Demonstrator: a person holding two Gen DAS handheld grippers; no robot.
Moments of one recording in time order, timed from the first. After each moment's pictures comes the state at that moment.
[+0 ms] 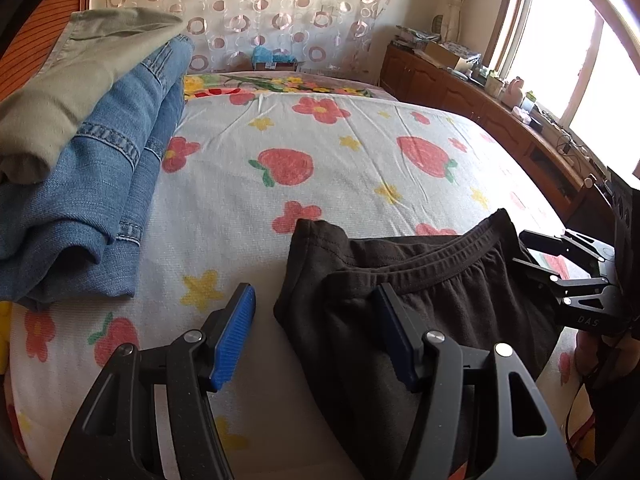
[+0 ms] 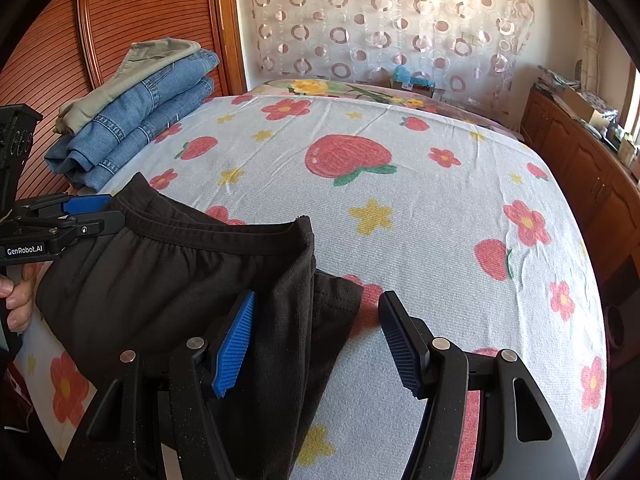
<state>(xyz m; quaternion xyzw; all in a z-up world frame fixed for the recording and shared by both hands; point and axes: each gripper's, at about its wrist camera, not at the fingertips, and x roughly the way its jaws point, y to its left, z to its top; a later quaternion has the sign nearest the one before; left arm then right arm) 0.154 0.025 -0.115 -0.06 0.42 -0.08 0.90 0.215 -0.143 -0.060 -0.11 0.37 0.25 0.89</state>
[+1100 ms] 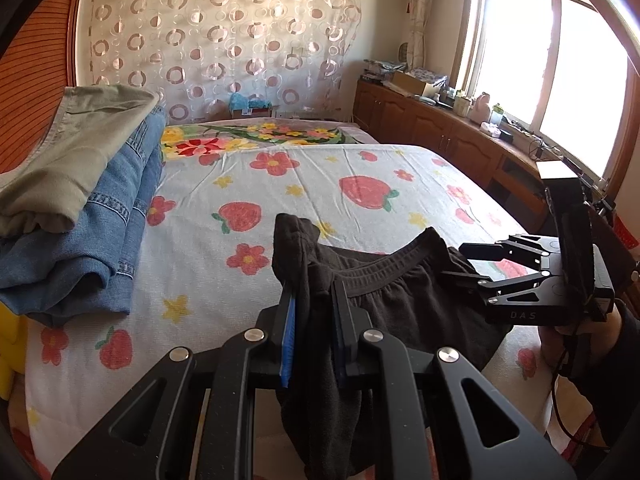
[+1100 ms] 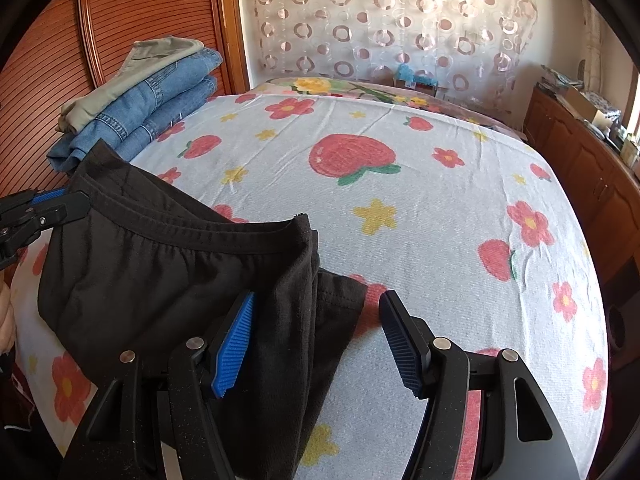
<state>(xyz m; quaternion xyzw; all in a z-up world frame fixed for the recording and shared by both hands) 0.114 -0.002 -0.075 -0.03 0.34 -0.11 0.93 0.215 -0.141 -0.058 -0.11 0.38 0.25 0.88</state>
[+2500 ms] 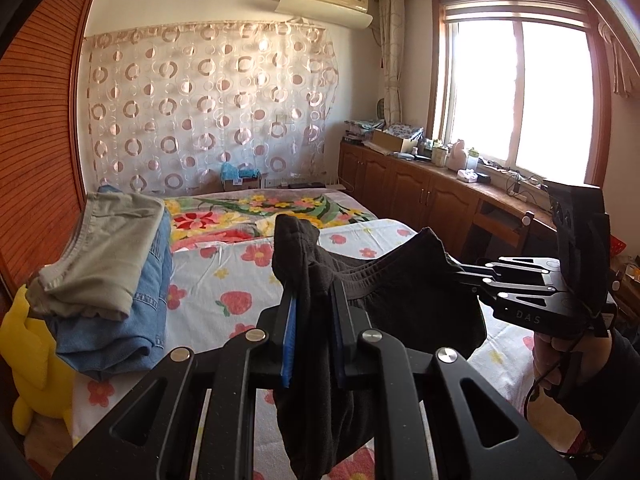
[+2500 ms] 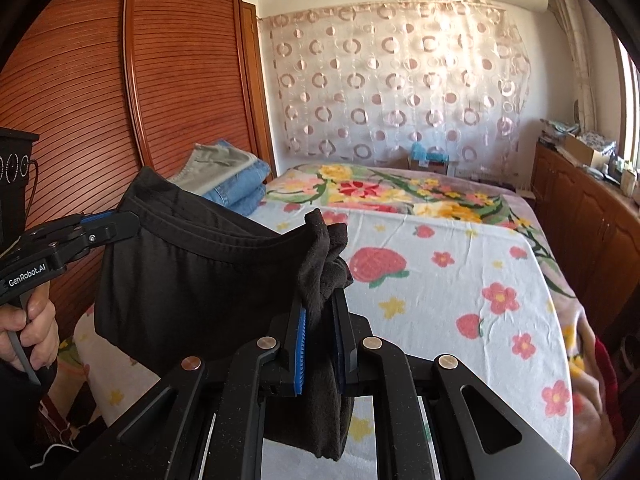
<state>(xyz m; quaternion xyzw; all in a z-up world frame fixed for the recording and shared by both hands) 0.063 -0.009 0.005 -0.02 0.22 -0.12 0.97 0.118 -0.184 0.015 -0.05 0.24 0.30 0.92</state>
